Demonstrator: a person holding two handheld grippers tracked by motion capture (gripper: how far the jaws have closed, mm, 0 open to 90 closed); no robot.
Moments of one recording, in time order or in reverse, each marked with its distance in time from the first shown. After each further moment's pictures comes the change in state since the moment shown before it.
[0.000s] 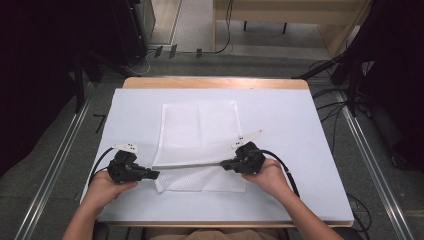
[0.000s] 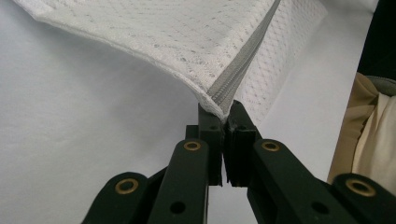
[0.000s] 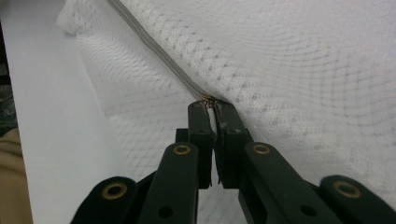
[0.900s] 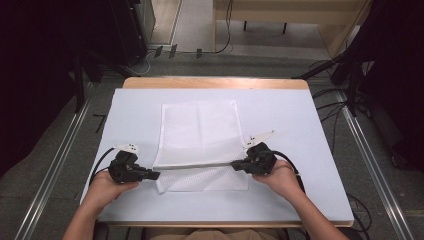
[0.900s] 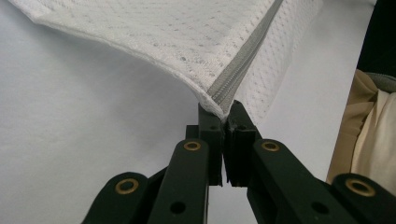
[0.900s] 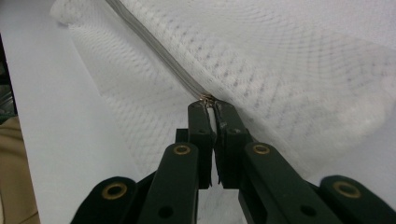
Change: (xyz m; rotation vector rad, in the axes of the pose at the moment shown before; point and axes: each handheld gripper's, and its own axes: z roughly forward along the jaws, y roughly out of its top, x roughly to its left) left arm -0.001 0.000 0.001 0.002 -0.003 0.003; right arm -0.010 -0.015 -0.022 0.002 -0.025 0.015
